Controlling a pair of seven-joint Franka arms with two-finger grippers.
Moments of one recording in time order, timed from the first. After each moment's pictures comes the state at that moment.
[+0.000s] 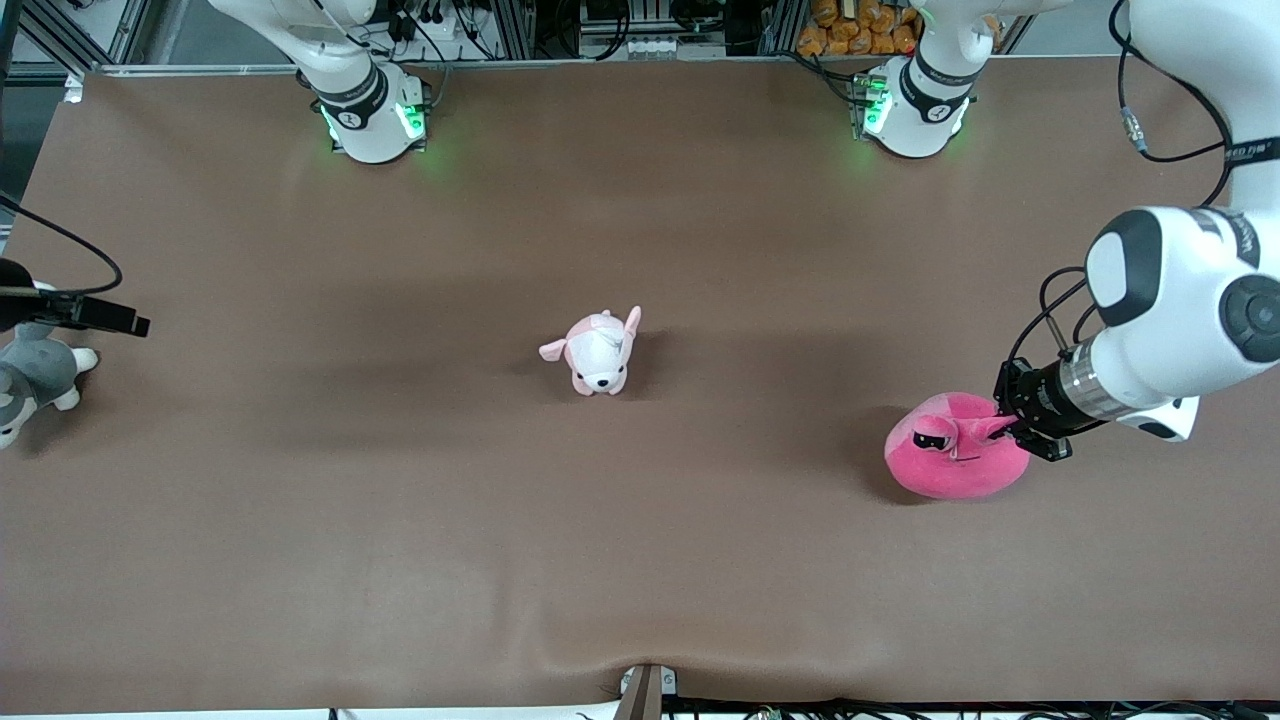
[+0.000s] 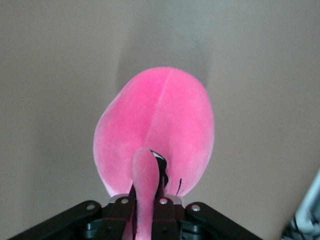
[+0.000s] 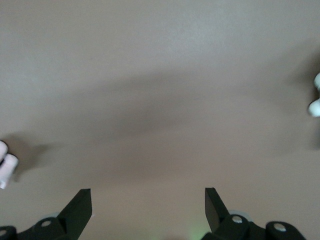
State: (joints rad) left arm -0.01 0.33 -0.10 -1.67 -0.06 2.04 -1.88; right arm -0.14 0.24 -0.03 -1.42 0.08 1.47 0.07
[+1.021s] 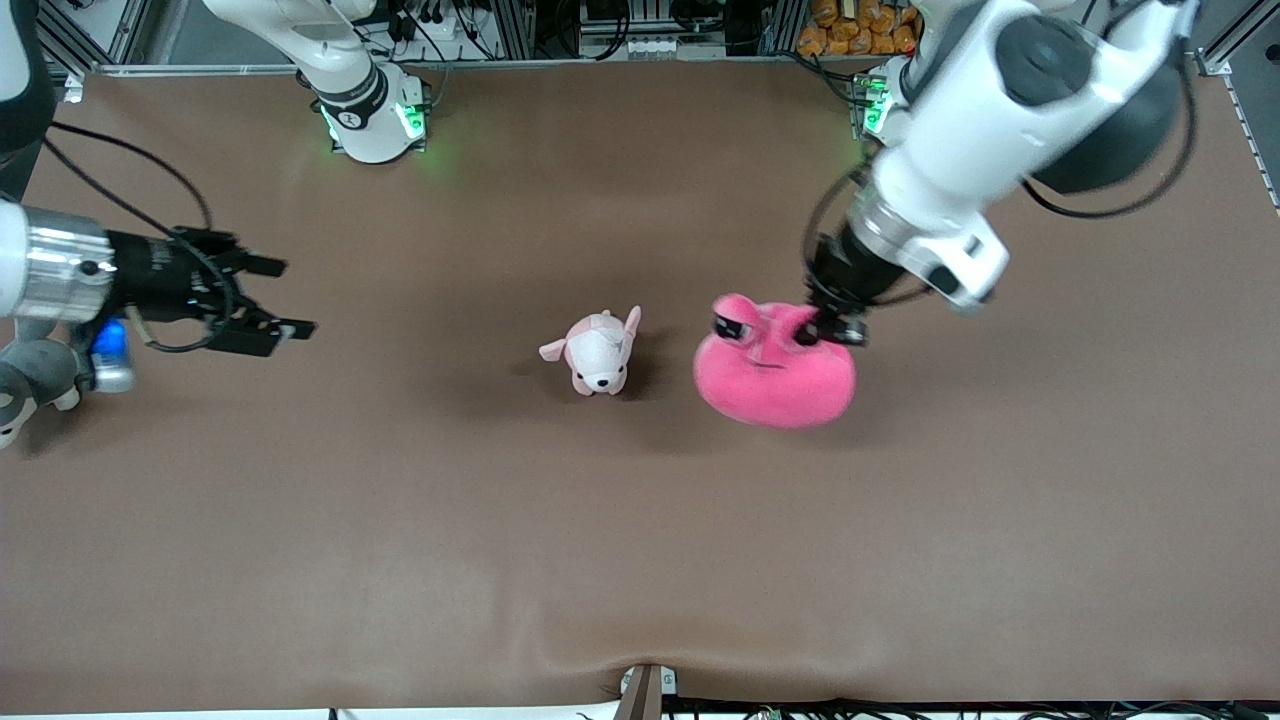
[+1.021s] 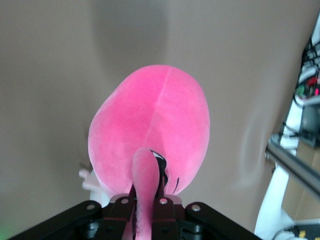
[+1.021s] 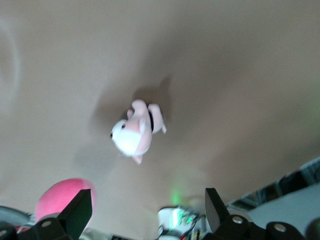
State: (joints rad) left arm -0.11 0.20 -0.48 -1.55 -0.03 1.93 -2.16; right arm 0.05 0.24 0.00 -1.40 0.61 1.41 1.10
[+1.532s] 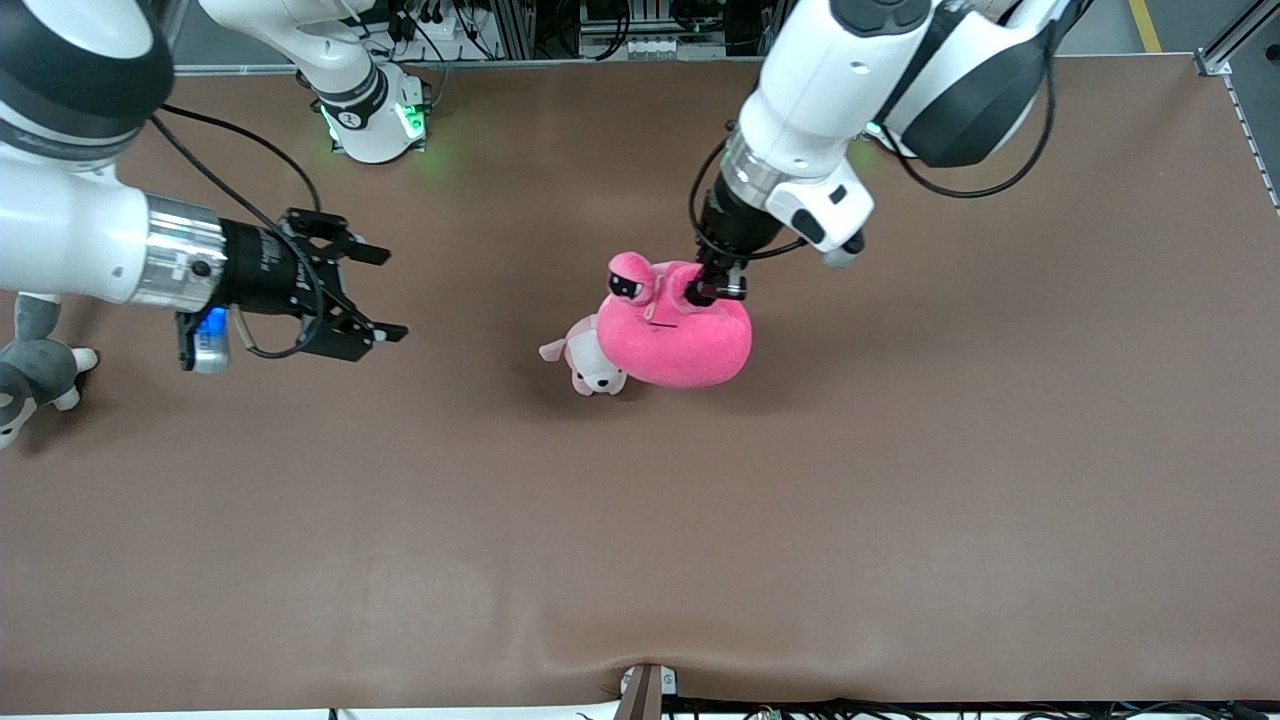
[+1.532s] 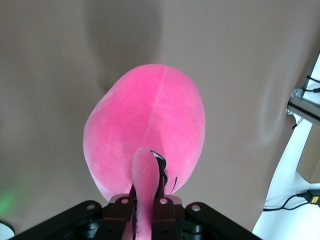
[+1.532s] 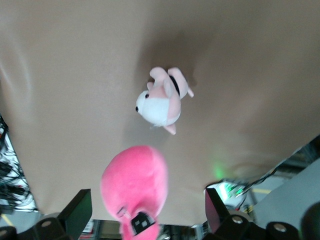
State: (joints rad) left arm -0.28 0.30 -0.48 -1.43 -0.01 1.95 -2.34; right arm 0.20 0.26 0.00 -1.40 0.68 1.59 1.50
